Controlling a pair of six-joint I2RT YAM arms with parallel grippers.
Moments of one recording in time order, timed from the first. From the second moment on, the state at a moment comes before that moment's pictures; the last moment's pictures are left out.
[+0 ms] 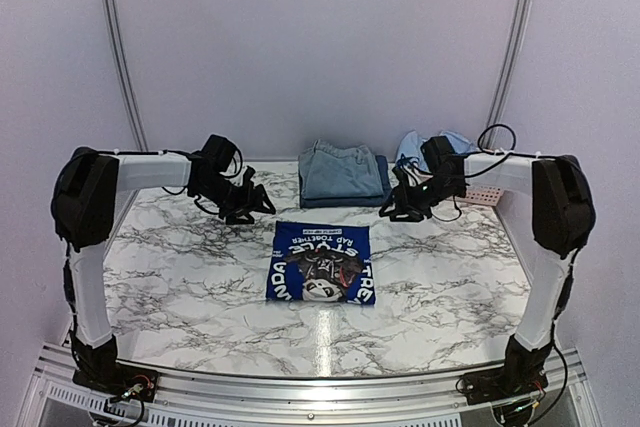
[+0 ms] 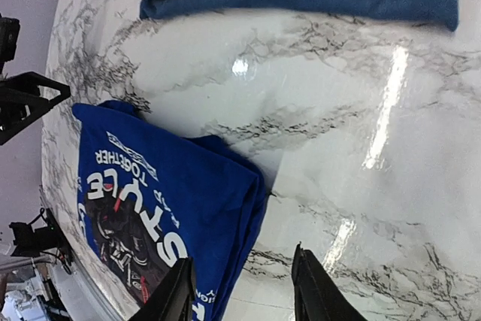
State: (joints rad) left arm -0.43 2.06 1.51 -0.46 0.48 -0.50; right arm 0.30 1.95 1.42 -0.55 -0.59 0.28
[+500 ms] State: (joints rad) left arm -0.58 2.05 1.41 -0.06 0.67 -0.65; right arm 0.46 2.04 1.40 -0.20 -0.85 0.47
